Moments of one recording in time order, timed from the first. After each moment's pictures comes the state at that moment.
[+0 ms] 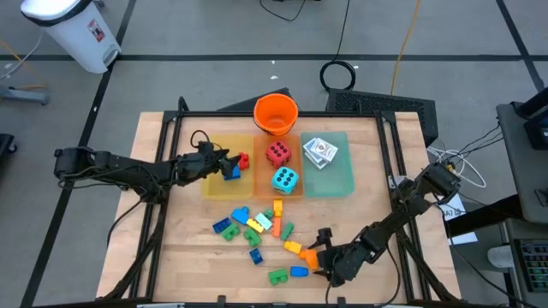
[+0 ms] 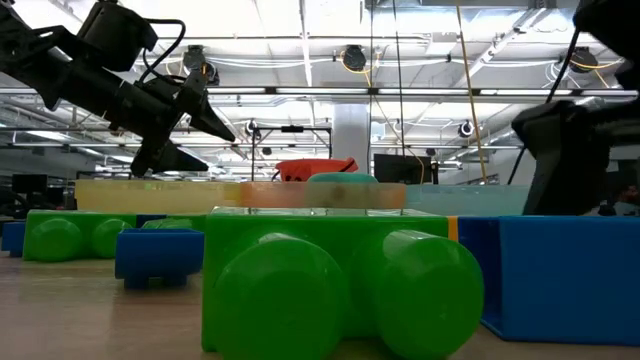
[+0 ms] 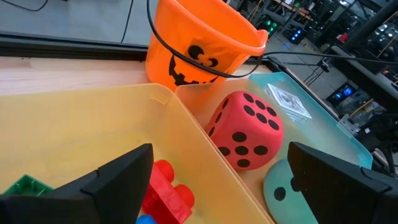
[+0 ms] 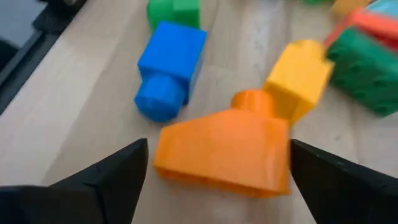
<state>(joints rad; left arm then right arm) 0.15 1.08 0.24 0.50 -0.46 -0.73 0.76 1.79 0.78 0.20 0.42 0.36</state>
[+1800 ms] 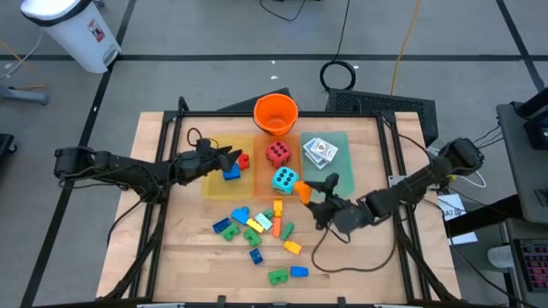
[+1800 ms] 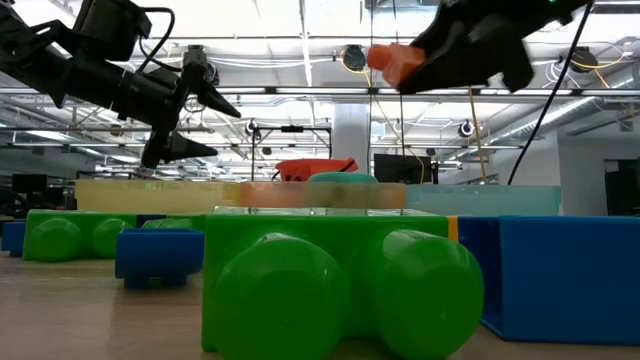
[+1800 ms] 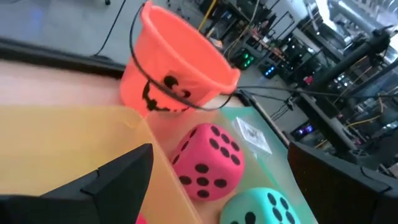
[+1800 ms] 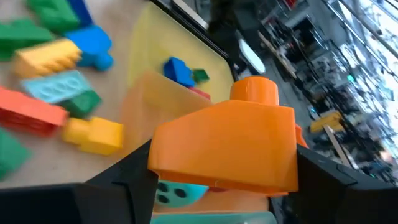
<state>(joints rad) 0.15 1.08 0.24 0.65 -0.47 -0.83 0.48 1.40 0.78 0.08 0.94 -0.35</state>
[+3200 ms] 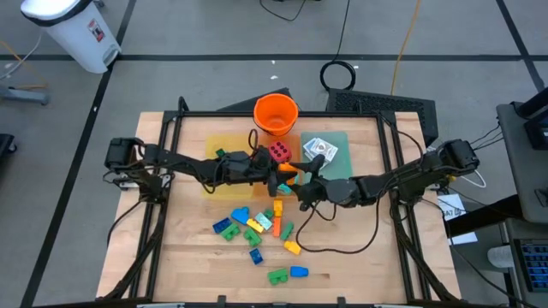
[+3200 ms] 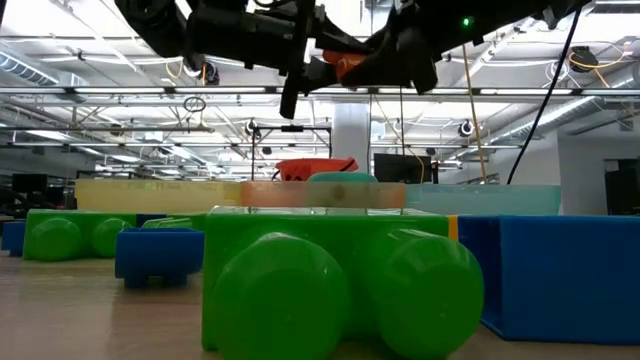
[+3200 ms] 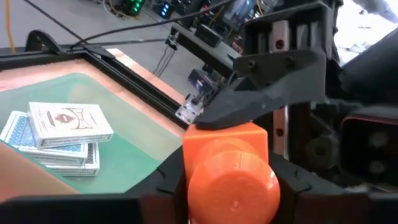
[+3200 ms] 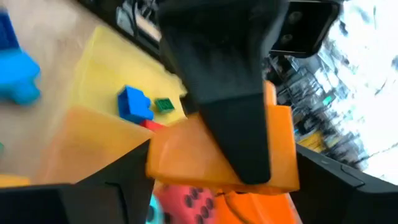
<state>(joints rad) 0.02 1.65 0.89 0.69 -0.10 -0.58 0.24 1.45 0.78 0.46 0.71 -0.64</state>
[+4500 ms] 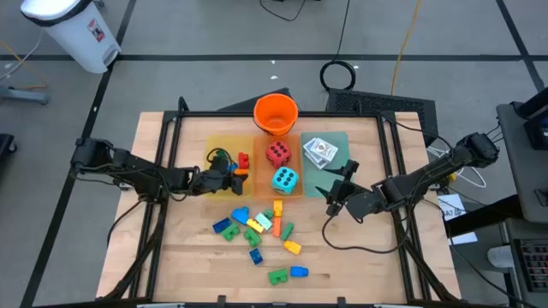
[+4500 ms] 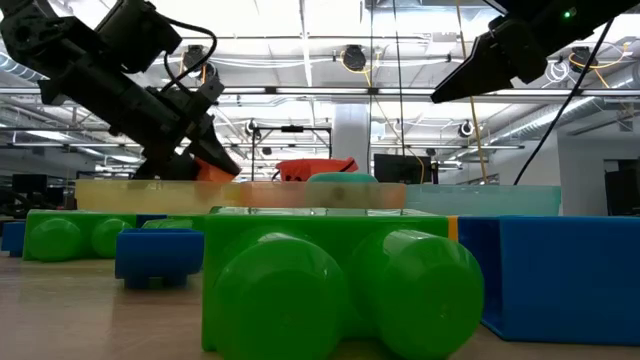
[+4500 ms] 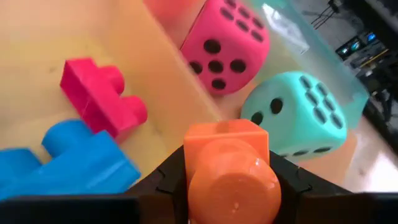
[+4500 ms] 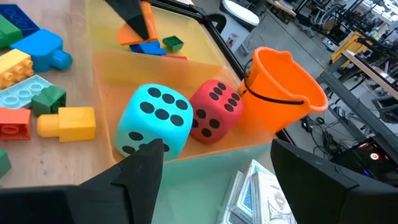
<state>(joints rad) -0.05 1.31 0.37 0.37 -0.47 -0.97 0.41 1.15 0.66 -0.15 0.91 0.09</state>
